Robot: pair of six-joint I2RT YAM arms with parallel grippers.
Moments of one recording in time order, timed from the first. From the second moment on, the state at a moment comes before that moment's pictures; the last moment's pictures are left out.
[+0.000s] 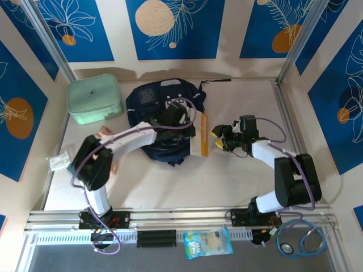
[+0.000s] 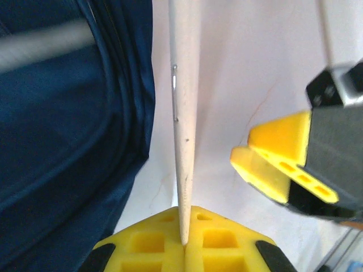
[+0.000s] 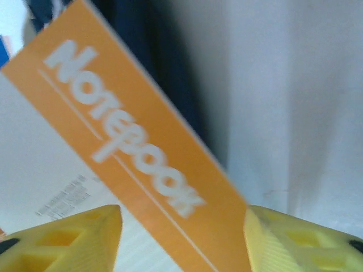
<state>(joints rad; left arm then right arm) -0.73 1.77 1.35 -0.35 0.23 -0.73 0.14 1.41 0.65 0.00 -0.61 1.08</state>
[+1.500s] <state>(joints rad) -0.53 1.58 1.02 0.32 0.27 -1.33 0.40 1.59 0.72 0.78 -0.48 1.61</state>
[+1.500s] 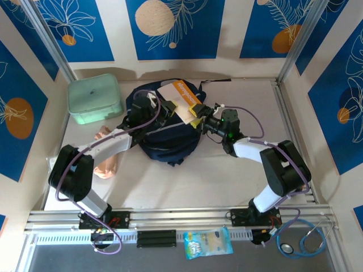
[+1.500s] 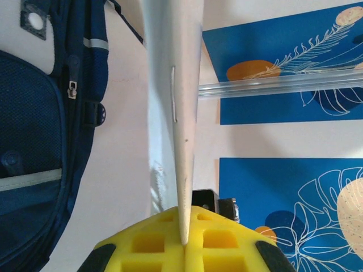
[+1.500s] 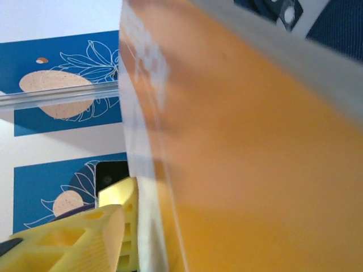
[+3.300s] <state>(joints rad) -0.71 2.10 1.77 -0.96 -0.16 0.19 -0.02 0.88 0.59 -0.20 -0.41 1.11</state>
